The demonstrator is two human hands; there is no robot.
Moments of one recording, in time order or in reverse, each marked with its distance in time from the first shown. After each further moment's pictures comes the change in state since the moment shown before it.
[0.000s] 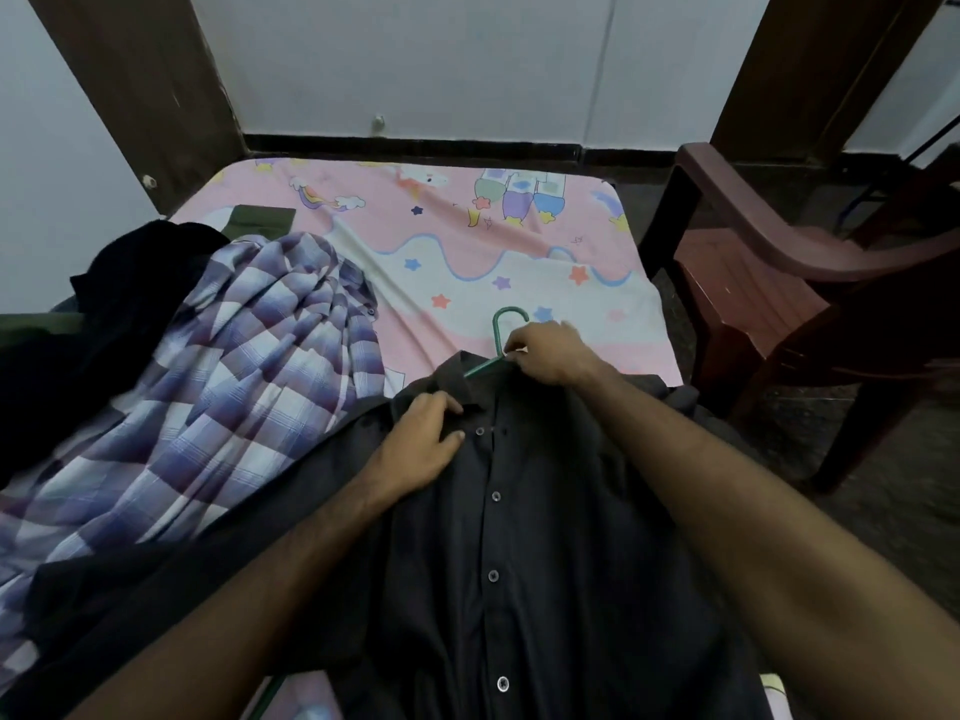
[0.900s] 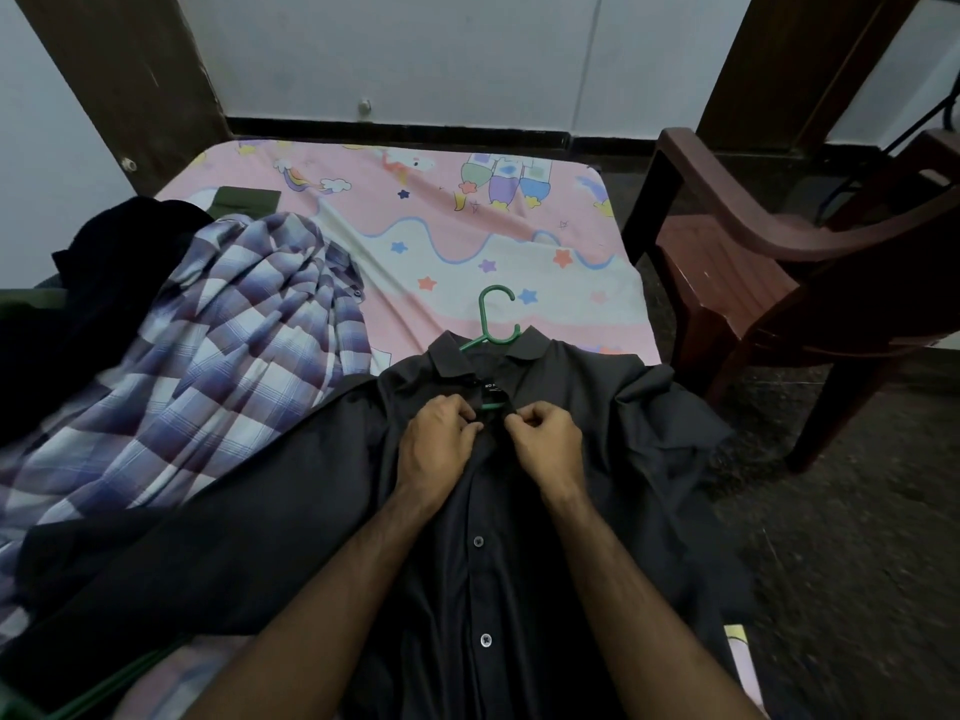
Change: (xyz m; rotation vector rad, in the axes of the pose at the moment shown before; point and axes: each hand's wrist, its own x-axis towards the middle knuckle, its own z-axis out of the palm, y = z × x) left_hand -0.013 0.029 0.059 0.010 0.326 -0.103; right_hand -0.135 -0.033 0.082 0.899 0.348 0.510
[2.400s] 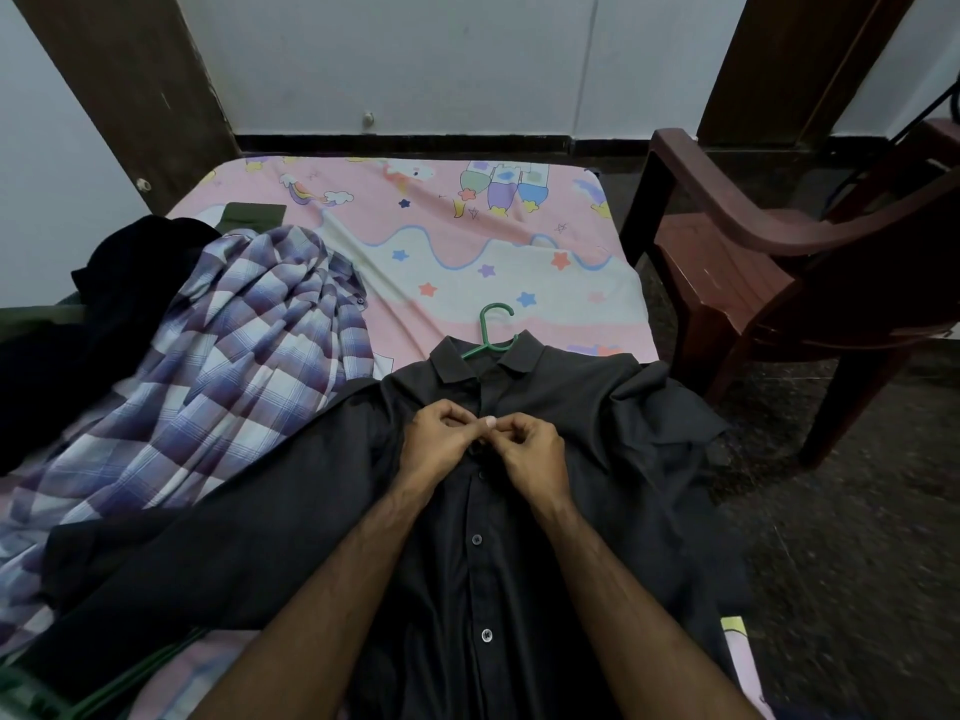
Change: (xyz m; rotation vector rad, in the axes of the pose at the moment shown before) left_hand 0.003 0.002 0.000 -0.558 -0.107 -0.372; right_hand -0.003 0.026 0.016 0.203 -0.143 -0.146
